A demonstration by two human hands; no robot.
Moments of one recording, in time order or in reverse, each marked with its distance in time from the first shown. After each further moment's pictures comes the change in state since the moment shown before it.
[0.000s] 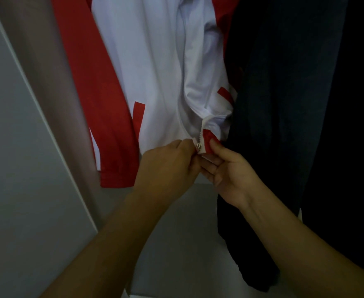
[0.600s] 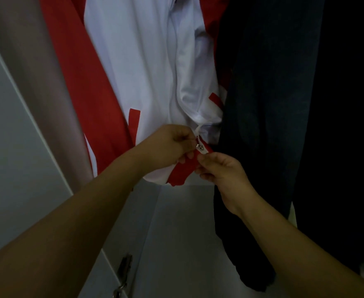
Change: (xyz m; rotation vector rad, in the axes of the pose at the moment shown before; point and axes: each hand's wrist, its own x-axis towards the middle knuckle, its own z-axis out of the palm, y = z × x) left_hand 0.061 -0.028 0.003 -0.763 -0.543 -0.276; right_hand -0.003 0.012 -0.008 -0.387 0.131 -0.225
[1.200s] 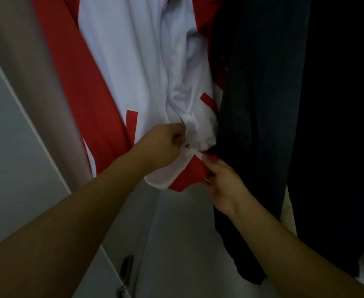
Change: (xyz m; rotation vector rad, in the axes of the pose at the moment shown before) left_hand 0.006 -0.010 0.001 0.415 0.155 0.112; right_hand 0.010 0.024 -0.002 0.352 0.037 0.211
